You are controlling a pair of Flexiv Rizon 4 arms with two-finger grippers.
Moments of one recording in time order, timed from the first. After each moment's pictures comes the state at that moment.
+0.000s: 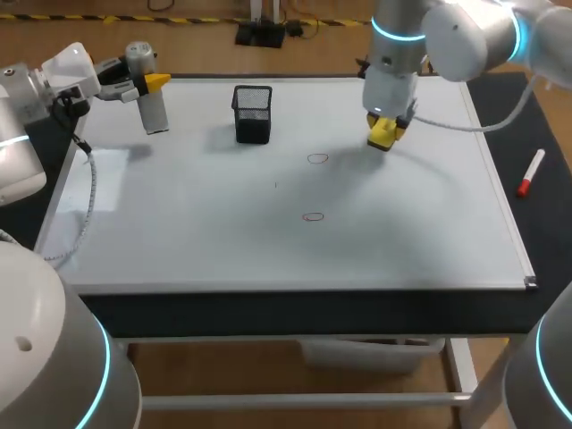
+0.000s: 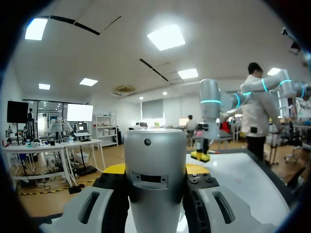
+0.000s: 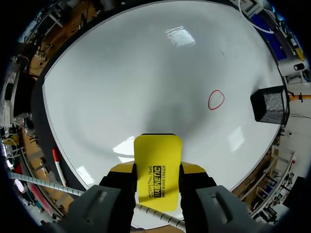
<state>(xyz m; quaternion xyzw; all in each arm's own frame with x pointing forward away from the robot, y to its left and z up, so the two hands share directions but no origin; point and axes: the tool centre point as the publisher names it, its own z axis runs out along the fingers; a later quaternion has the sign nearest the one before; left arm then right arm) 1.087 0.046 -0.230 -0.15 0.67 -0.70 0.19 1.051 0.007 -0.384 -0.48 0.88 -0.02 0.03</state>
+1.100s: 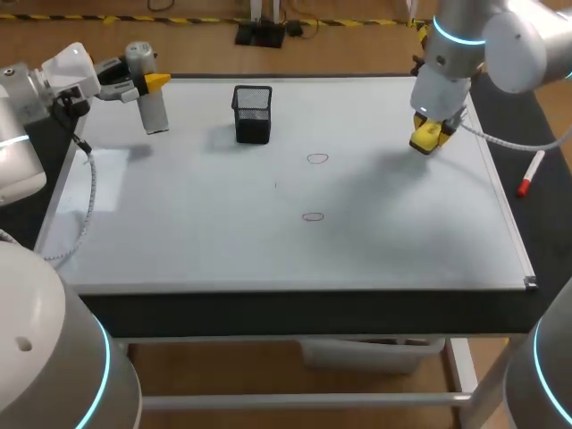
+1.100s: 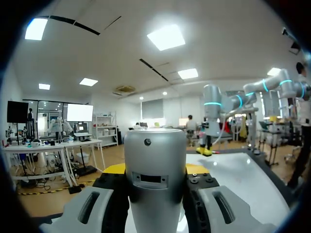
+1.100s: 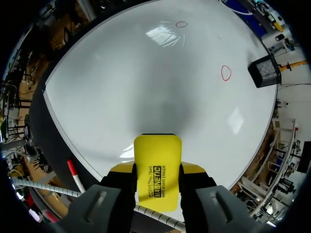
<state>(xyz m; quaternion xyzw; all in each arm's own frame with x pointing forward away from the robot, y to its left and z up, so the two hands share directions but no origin) 1.087 0.046 -0.230 -0.15 0.67 -0.70 0.19 1.035 -0.076 -0.383 -0.38 0.92 0.00 0.05</state>
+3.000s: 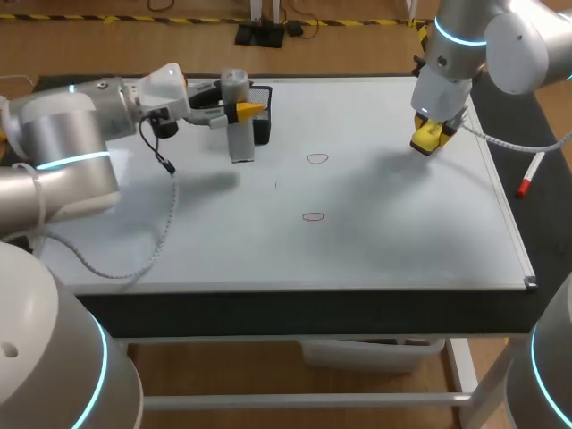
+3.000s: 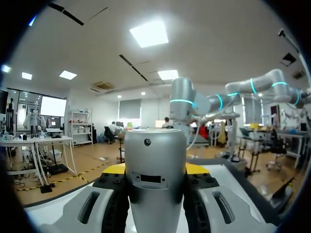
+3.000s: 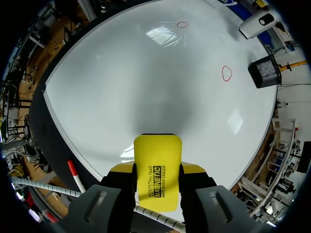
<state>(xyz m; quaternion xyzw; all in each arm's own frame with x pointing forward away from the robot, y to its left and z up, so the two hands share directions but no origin) 1.000 -0.138 -0.232 -0.10 0.68 -0.72 0.10 1.034 -0.076 -0.383 -0.38 0.92 0.00 0.05</state>
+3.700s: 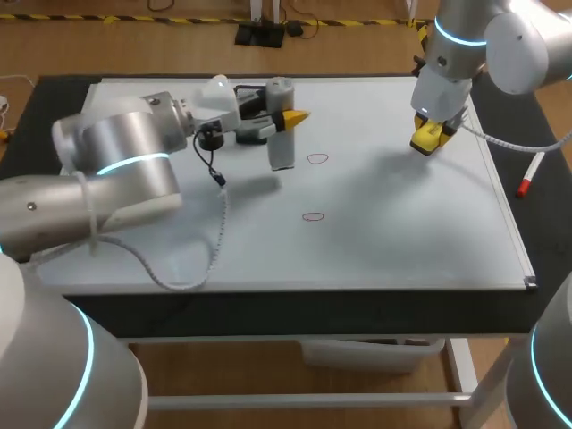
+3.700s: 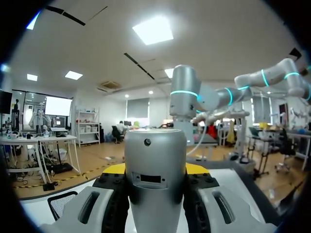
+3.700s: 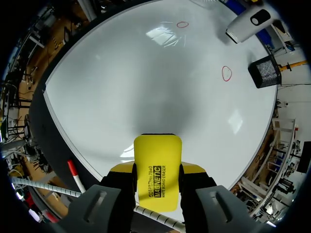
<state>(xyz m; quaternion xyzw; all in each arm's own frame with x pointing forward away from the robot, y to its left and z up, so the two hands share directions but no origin) 0.993 -0.215 -0.241 -0.13 0.68 -0.71 0.13 1.034 -0.076 -0.383 -0.38 0.92 0.00 0.05</state>
